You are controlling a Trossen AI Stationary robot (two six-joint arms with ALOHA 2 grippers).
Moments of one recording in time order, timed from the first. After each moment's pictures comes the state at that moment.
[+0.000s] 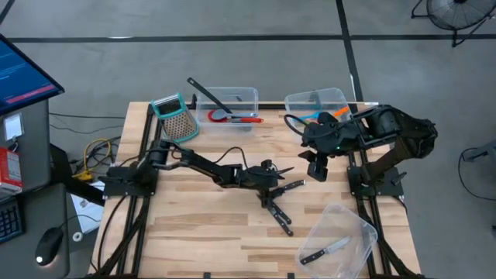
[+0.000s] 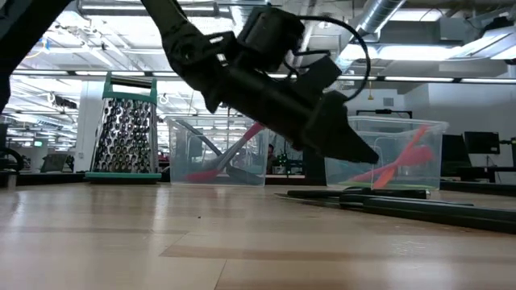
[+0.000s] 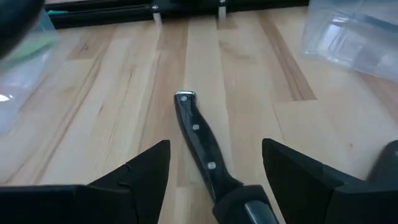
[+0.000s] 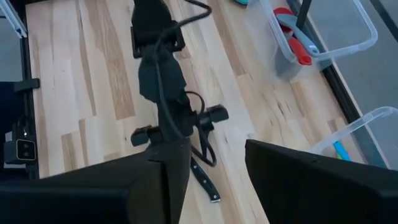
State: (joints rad) left arm -0.08 2.18 1.24 0.50 -0.14 0.05; right arm 0.24 1.51 2.05 -1.53 0.32 0.41
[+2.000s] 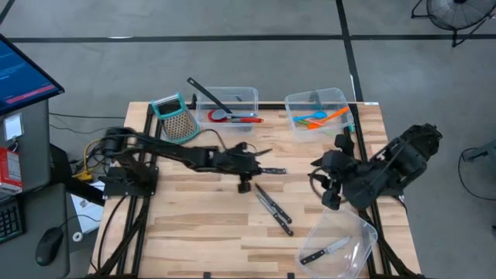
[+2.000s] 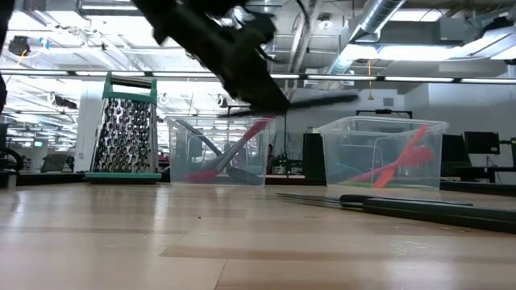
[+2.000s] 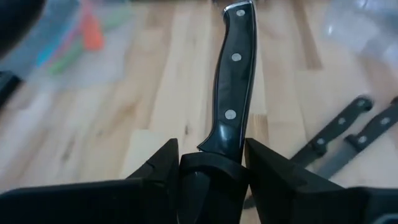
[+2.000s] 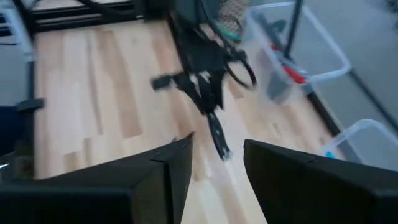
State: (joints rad) left arm -0.02 1.70 1.04 0.04 -0.18 0.01; right arm 0.64 1.51 2.02 -1.57 0.71 0.73
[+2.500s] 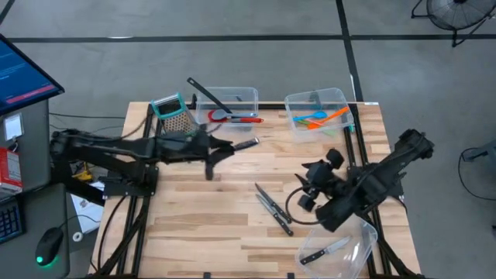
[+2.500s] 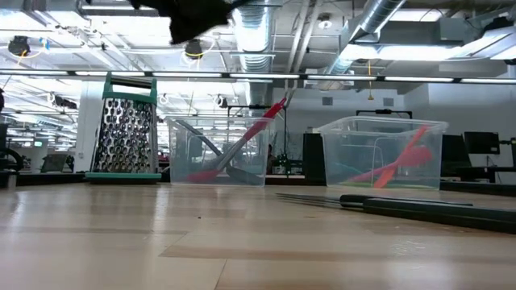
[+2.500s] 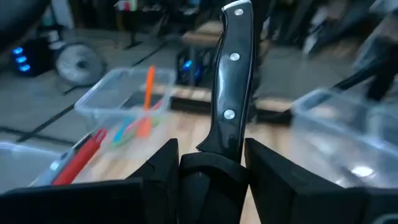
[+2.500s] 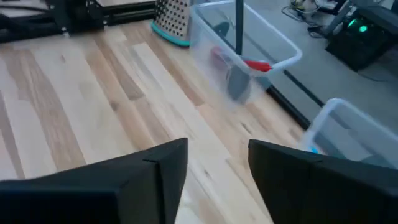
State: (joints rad) left arm -0.02 1.07 0.75 0.14 -0.24 -0.09; right arm 0.65 1.51 1.61 -1.39 0.97 1.01
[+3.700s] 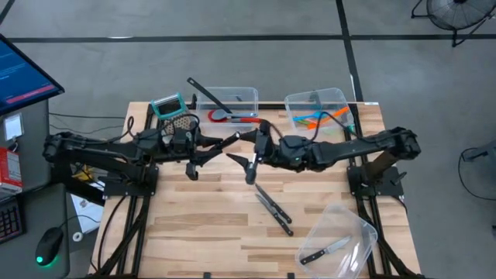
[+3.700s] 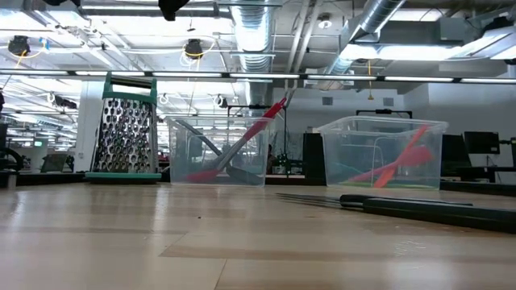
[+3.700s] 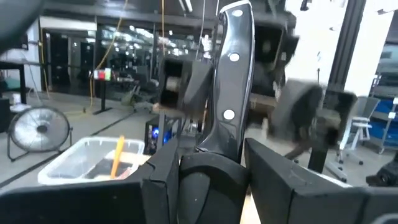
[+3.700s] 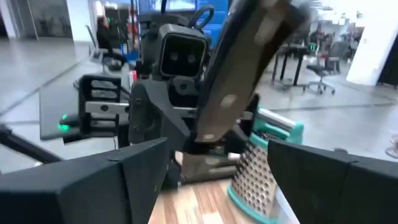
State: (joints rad) left arm -0.03 0.92 0.61 0.49 -0.12 -0.10; right arm 0.15 1.62 1.35 0.24 0.41 -0.04
